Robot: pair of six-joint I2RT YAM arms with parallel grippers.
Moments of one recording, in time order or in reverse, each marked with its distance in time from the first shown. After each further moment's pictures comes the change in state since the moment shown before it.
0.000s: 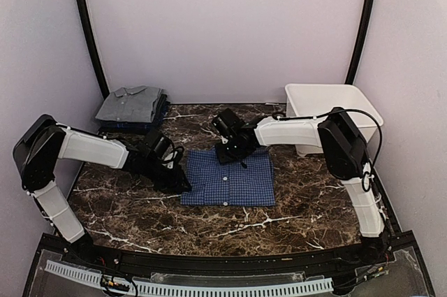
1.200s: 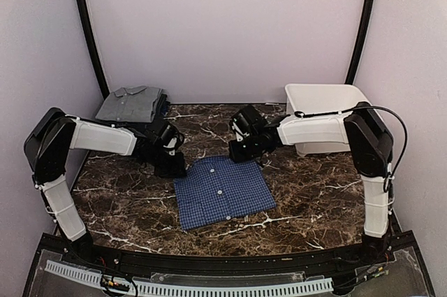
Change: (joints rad) left arm 0.016 0.080 0.173 -0.100 -0.239 0.042; right arm -0.047 -0.231 -0.283 0.142 -0.143 0.002
